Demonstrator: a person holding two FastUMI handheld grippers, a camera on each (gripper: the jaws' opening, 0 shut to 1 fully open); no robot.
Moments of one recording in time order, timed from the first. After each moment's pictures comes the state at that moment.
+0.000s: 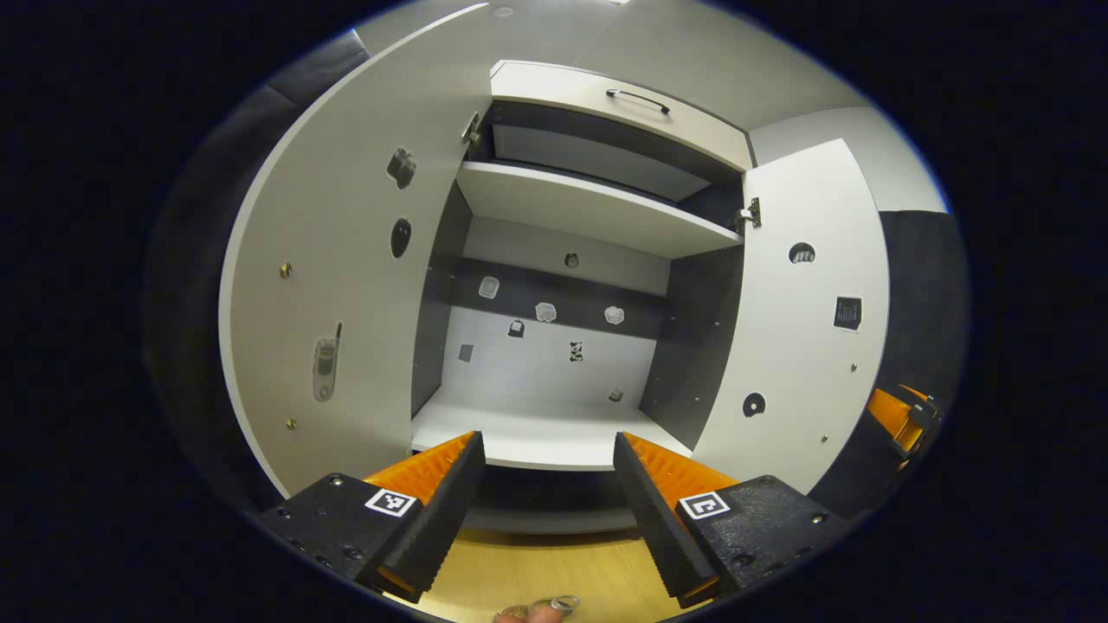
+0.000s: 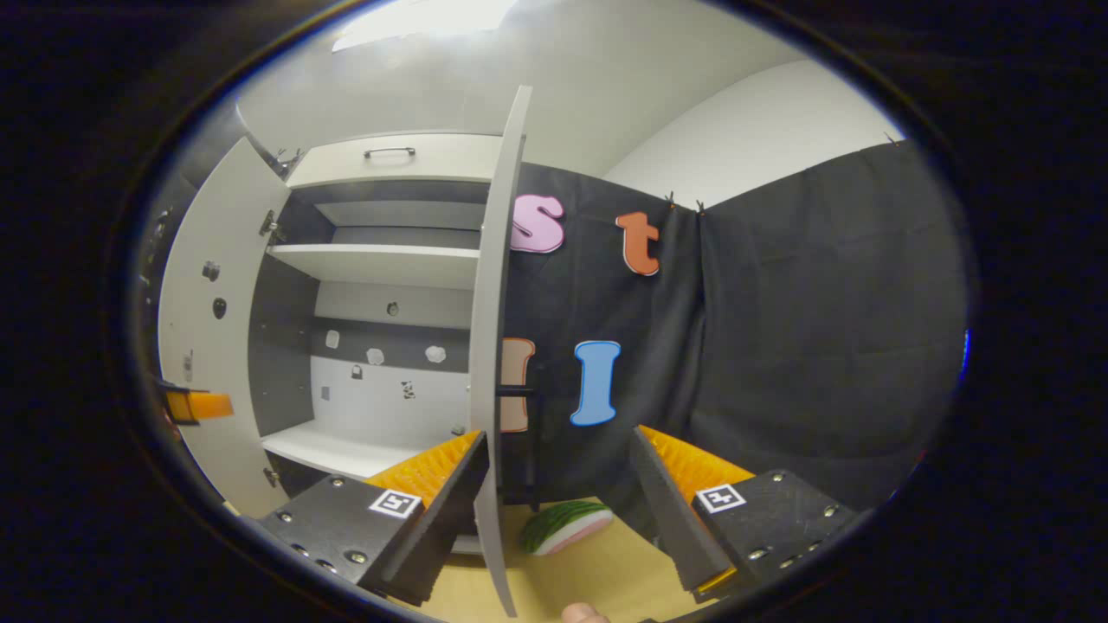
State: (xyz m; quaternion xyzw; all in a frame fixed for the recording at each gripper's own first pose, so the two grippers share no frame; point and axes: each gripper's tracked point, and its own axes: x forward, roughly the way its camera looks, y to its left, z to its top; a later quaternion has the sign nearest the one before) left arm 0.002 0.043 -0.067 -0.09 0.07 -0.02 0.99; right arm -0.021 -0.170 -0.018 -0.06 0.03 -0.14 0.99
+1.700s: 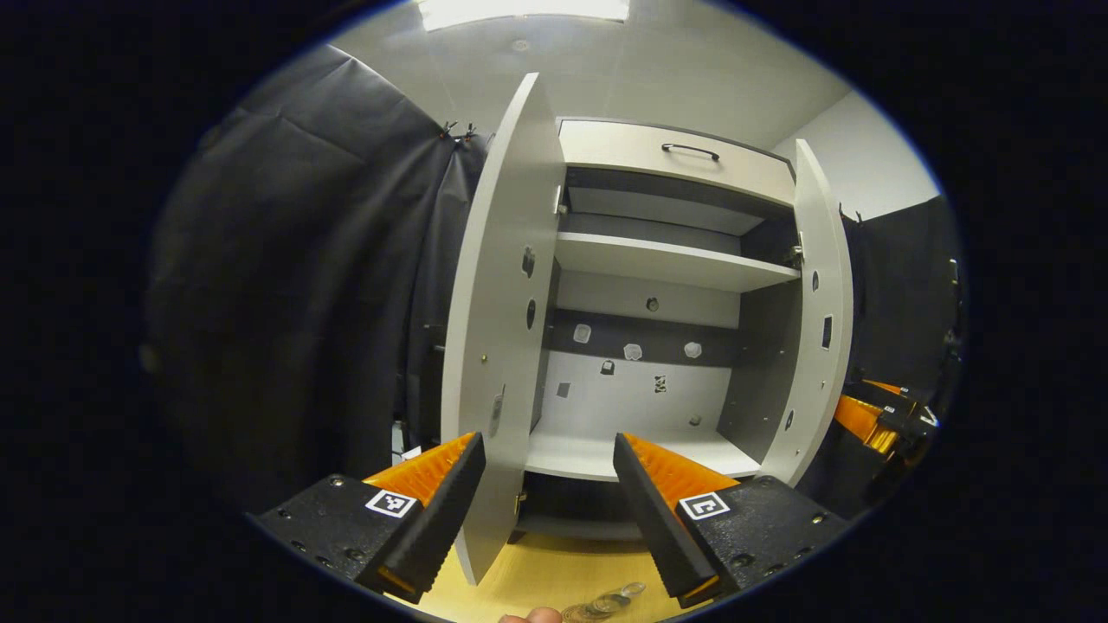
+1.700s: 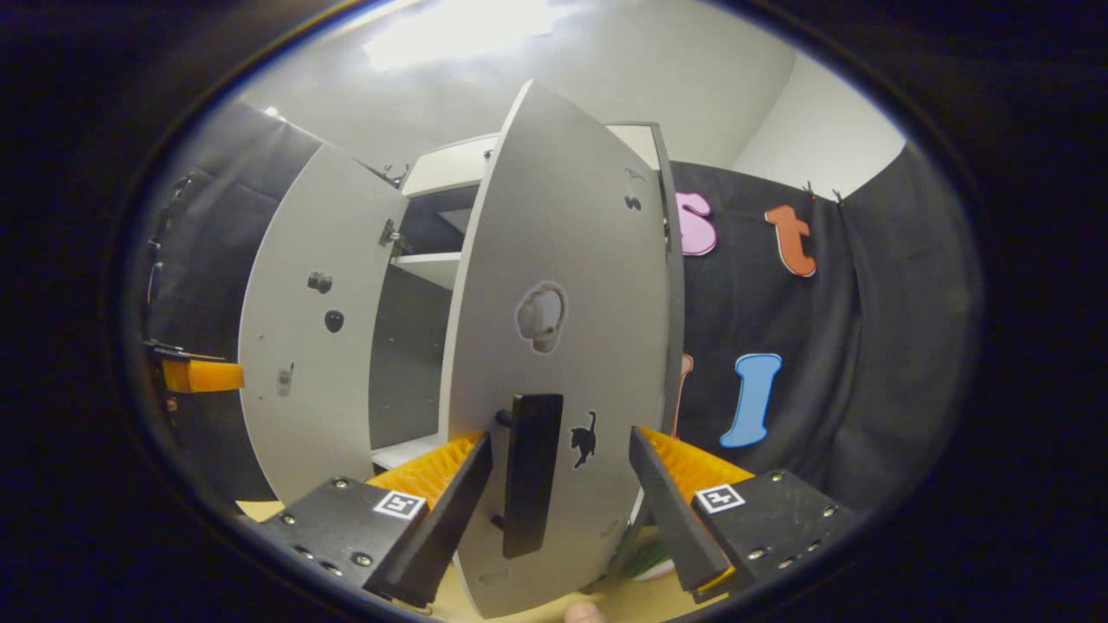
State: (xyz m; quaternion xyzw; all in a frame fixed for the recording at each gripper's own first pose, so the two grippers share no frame) left arm -0.080 0.119 -0.031 -0.04 0.03 0.12 0.99; right arm 0.055 -0.030 -0.027 -0.03 0.03 0.13 0.99
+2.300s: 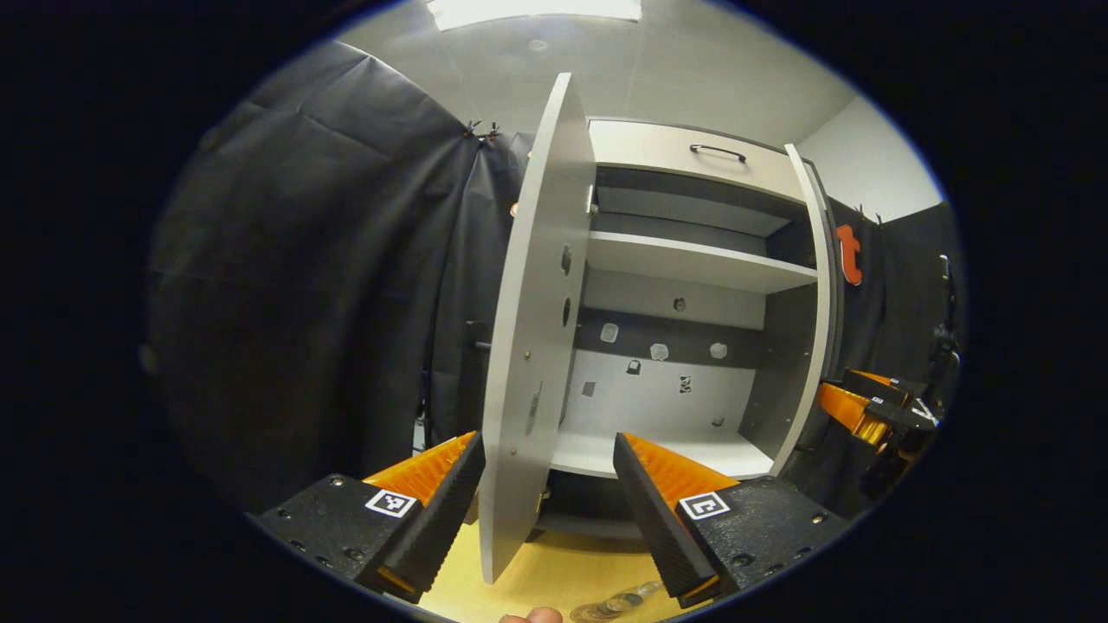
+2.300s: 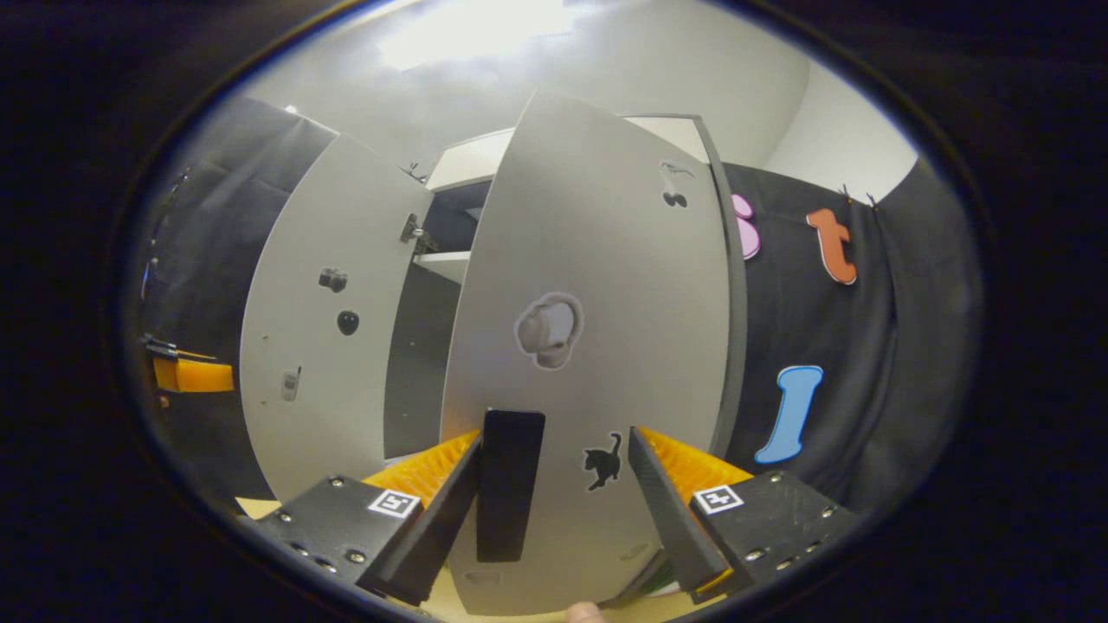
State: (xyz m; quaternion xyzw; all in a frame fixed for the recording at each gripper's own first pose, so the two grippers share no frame) left arm -0.089 0.146 -0.035 -0.05 0.03 0.16 0.99; right arm 0.095 0.021 -0.032 -0.03 0.02 0.17 0.98
